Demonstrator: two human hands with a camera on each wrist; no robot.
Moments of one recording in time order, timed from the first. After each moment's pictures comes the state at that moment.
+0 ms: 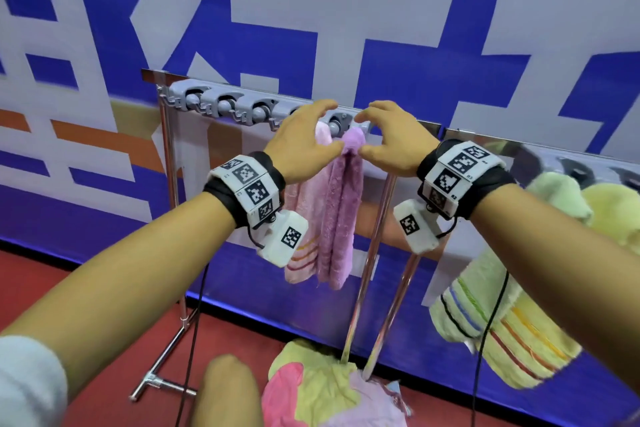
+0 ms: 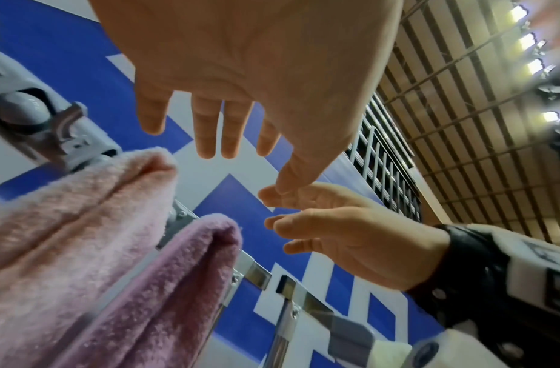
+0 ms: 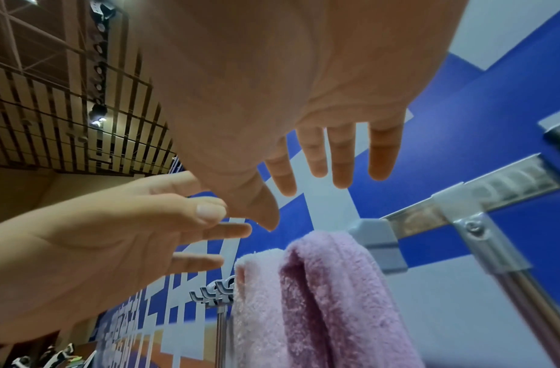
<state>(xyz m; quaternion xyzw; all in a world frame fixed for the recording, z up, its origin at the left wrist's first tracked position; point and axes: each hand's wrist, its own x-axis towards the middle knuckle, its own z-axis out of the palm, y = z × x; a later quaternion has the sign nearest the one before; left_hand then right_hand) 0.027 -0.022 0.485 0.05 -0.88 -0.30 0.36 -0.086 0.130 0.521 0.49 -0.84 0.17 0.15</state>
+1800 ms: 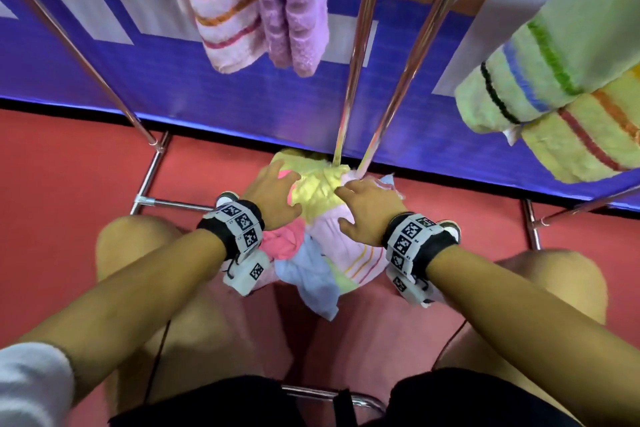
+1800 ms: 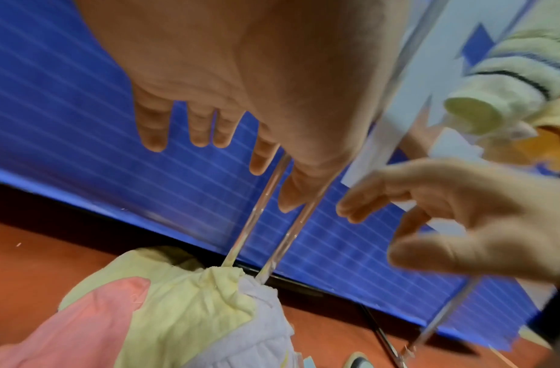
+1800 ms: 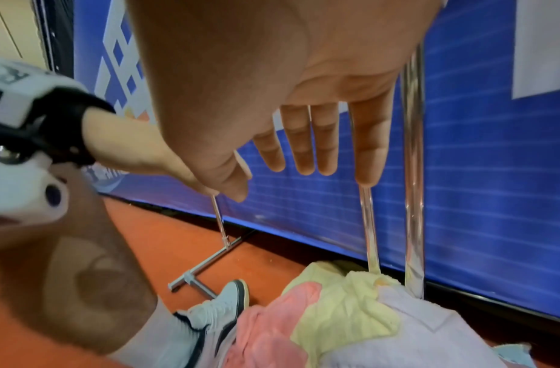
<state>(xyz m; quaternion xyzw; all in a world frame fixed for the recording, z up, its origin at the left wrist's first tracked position) 0.035 0.032 0.040 0.16 -0.96 -0.19 -0.16 -0.054 0.233 0.058 0.44 -0.87 -0.04 -0.21</state>
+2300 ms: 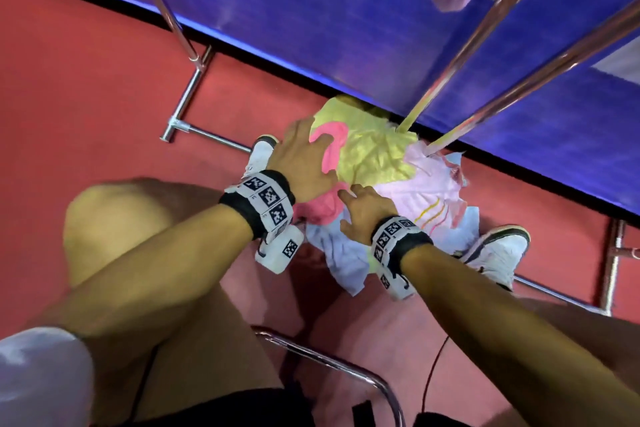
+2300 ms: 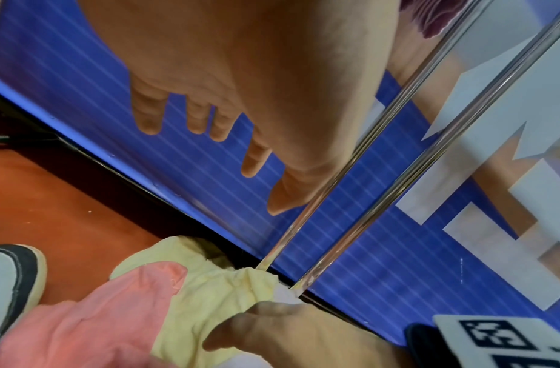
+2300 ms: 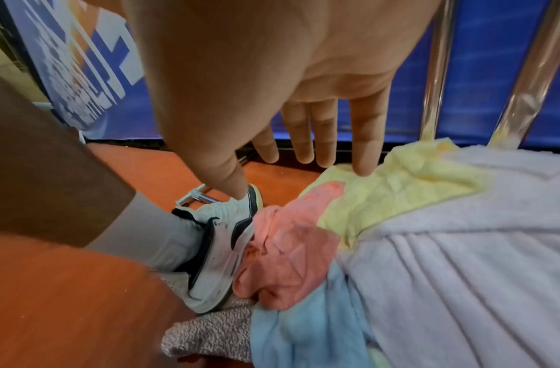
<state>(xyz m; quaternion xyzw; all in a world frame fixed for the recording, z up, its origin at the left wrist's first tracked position) 0.039 -0.015 -0.007 0.25 -0.93 -0.22 -0.16 -0.034 0.144 -0.097 0.48 -0.81 -0.09 -0.32</state>
